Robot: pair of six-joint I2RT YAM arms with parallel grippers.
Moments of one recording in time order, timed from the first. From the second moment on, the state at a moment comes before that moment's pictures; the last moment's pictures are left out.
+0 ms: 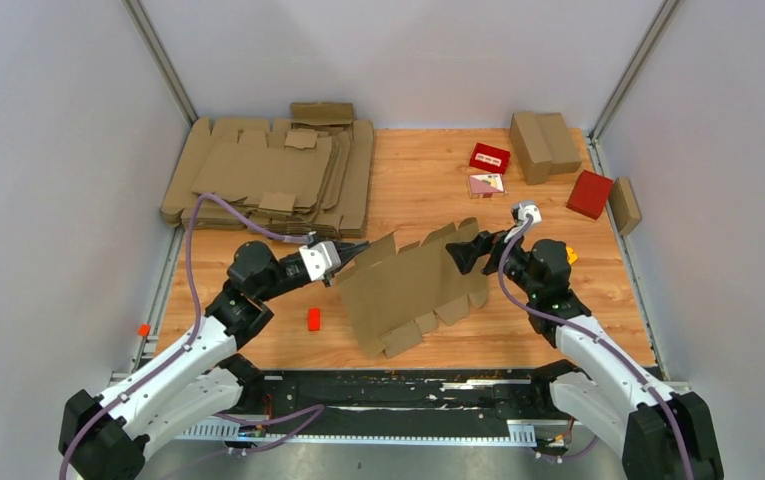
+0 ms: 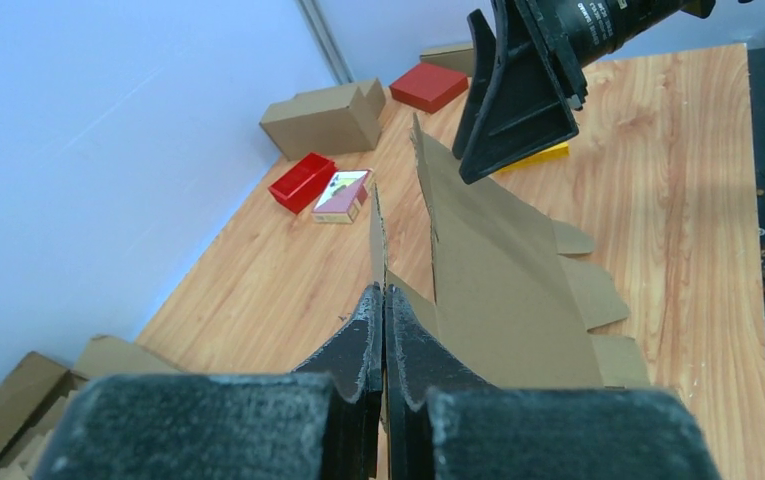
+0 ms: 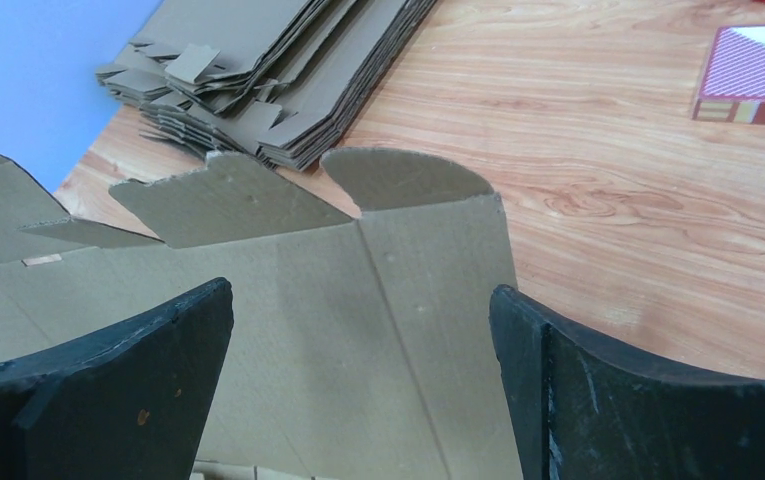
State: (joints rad) left arm -0.63 0.79 0.53 0.35 0.52 0.32; right arm 0.32 0.88 0.37 0.37 -0.29 0.36
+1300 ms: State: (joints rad) left arm -0.63 0.71 0.55 0.26 0.67 0.57; right arm 0.26 0.88 0.27 0.60 -0.45 0.41
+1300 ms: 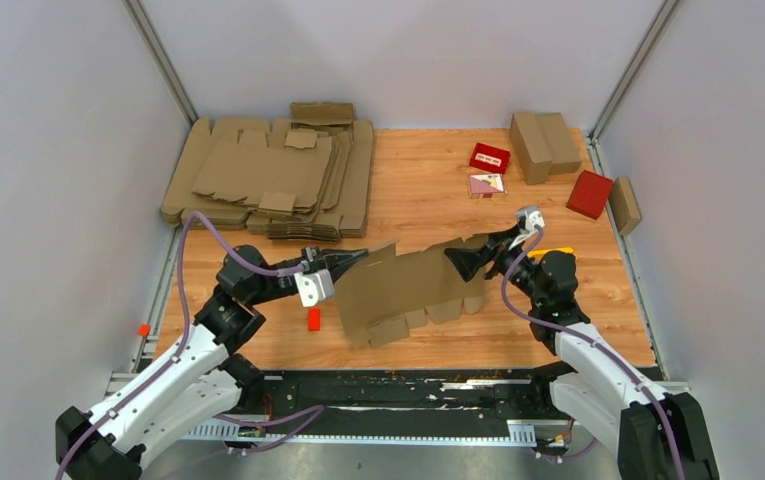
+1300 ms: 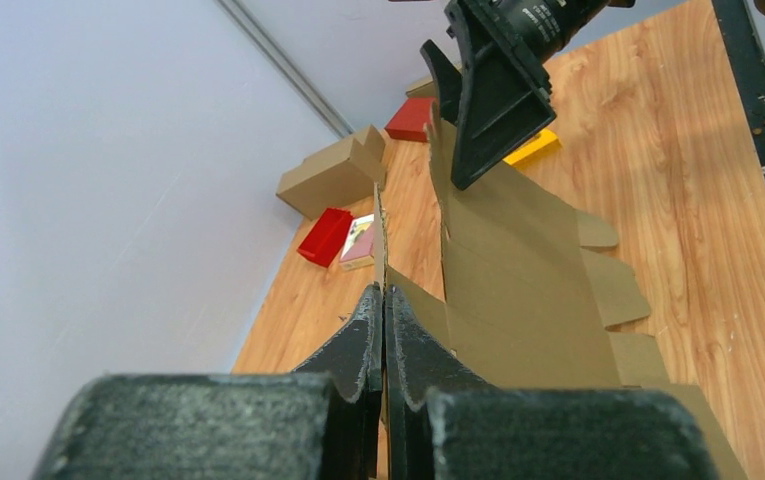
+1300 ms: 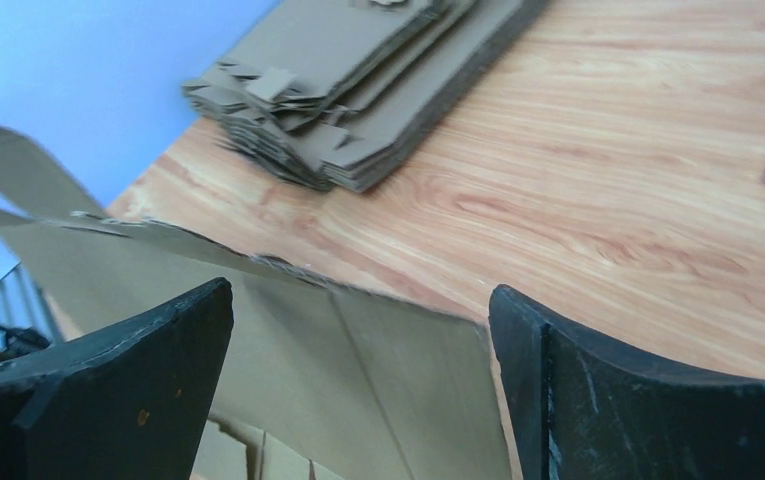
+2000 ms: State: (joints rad) left arm -0.63 0.68 0.53 0.29 0.48 0.55; right arm 0.34 0.82 0.28 0.53 -0.57 0.36
